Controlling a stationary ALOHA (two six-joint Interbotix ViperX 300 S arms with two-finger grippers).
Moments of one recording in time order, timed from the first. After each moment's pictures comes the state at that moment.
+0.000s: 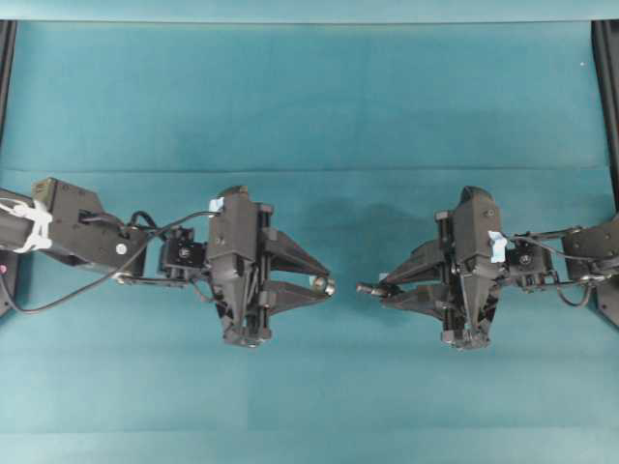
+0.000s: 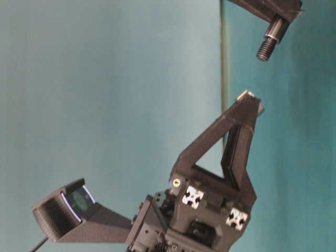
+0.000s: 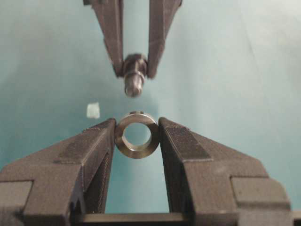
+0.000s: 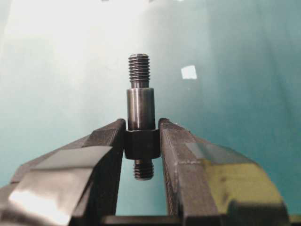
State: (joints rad) left arm -0.06 0.13 0.72 0.02 -0.51 -0.14; right arm 0.09 -0.10 1.10 0.02 -0.50 0.23
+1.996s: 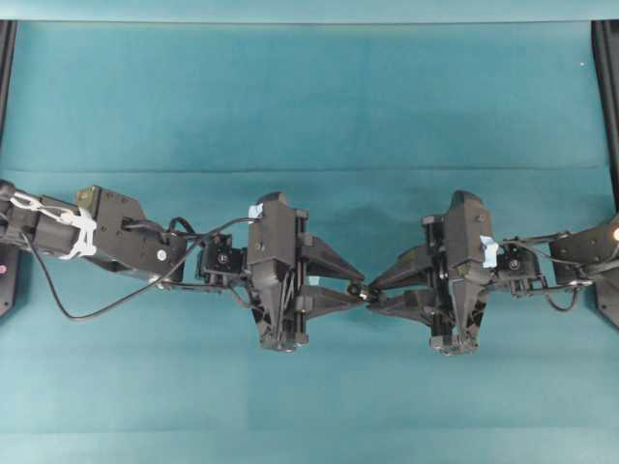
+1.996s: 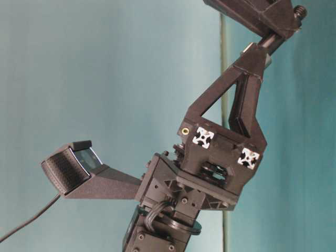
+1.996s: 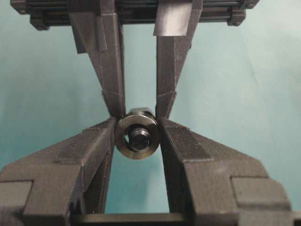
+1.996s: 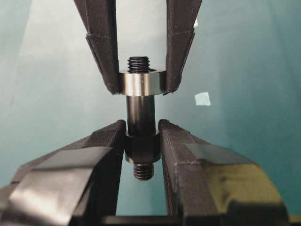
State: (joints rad) left arm -0.07 0.23 0.59 0.02 -0.51 -0.15; right arm 0.10 -0.06 1.06 0.02 -0.55 0.23
